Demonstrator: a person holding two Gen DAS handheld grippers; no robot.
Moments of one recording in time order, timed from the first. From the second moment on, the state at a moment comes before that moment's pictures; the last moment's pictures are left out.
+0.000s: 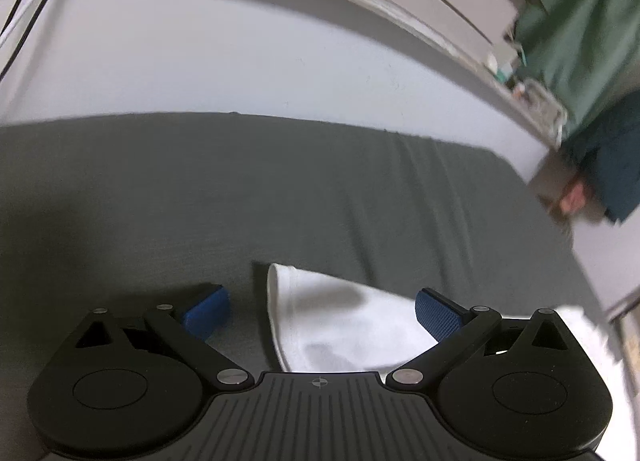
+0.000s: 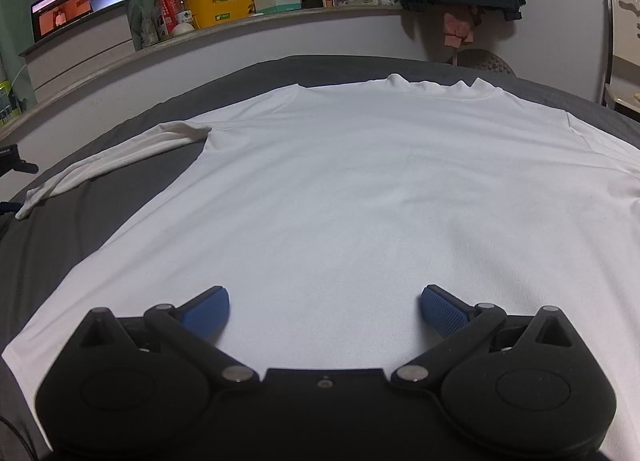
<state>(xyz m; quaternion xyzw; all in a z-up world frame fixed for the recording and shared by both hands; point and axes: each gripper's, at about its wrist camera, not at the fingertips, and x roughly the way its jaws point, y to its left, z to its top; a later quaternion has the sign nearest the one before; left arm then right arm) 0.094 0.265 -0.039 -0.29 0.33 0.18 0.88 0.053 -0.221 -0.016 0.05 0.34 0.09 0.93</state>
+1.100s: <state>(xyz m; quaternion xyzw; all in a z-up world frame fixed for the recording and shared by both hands) 0.128 0.041 0.119 -0.25 0.16 -0.20 0.93 0.053 -0.246 0.017 0.15 0.32 0.10 0.93</state>
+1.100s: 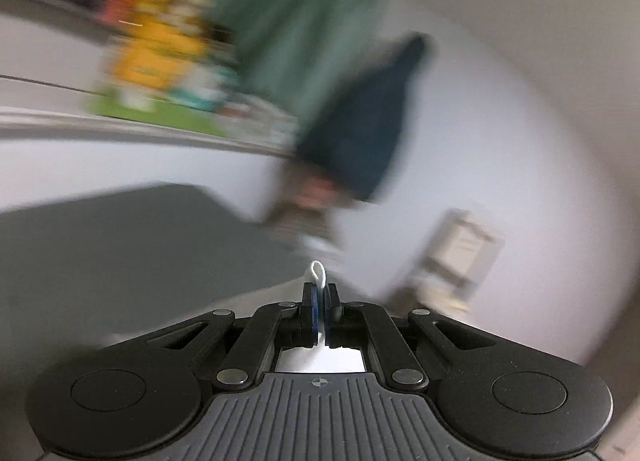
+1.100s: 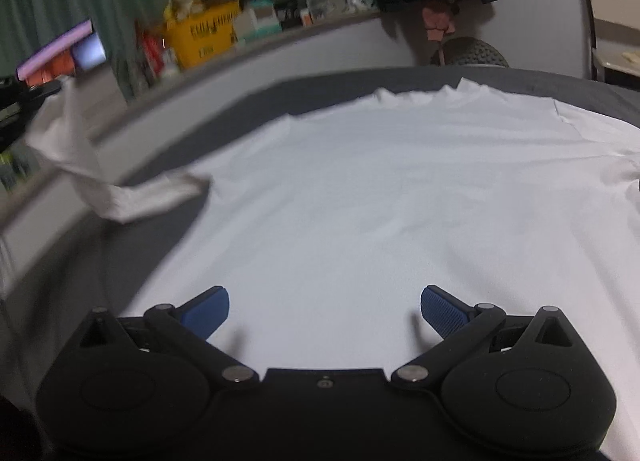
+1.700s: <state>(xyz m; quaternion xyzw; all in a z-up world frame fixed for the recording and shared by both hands) 0.061 -0.181 -0.016 -0.20 0.30 -0.29 0.89 0.060 -0.382 -0.002 0.47 0.40 0.10 0.78</state>
